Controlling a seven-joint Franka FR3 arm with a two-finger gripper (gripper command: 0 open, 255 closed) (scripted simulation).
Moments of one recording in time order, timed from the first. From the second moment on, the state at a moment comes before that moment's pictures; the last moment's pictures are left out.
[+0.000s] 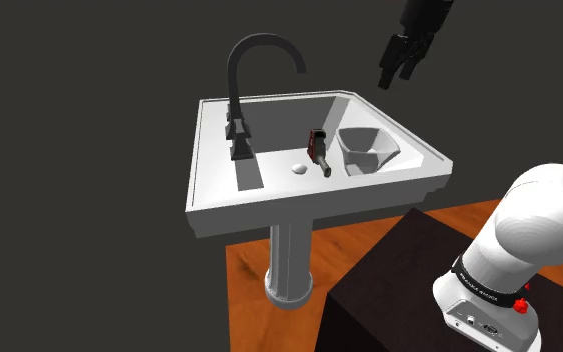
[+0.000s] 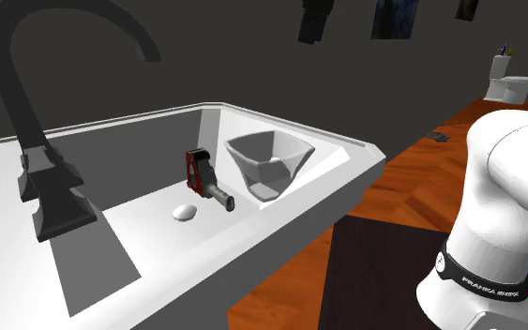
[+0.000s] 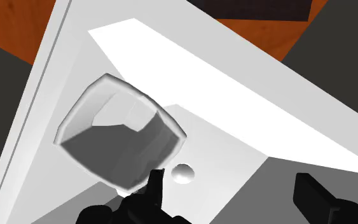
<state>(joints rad) 0.00 -0.82 0.02 -2.29 -0.01 1.65 0.01</state>
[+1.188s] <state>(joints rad) 0.00 -0.34 -0.15 -2.26 0.04 2.08 -0.17</state>
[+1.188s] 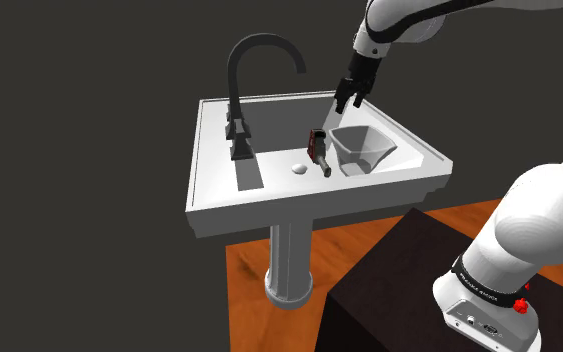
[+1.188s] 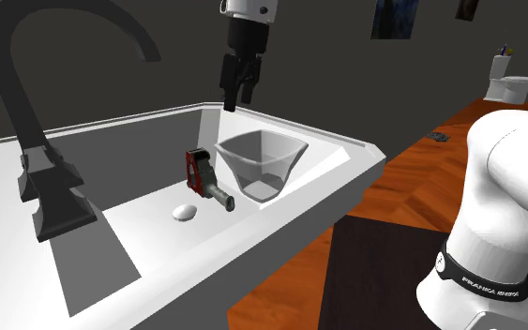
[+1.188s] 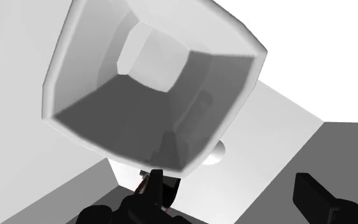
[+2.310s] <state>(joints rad) -0.04 0.25 -0.23 -1.90 0.29 2.26 -0.44</state>
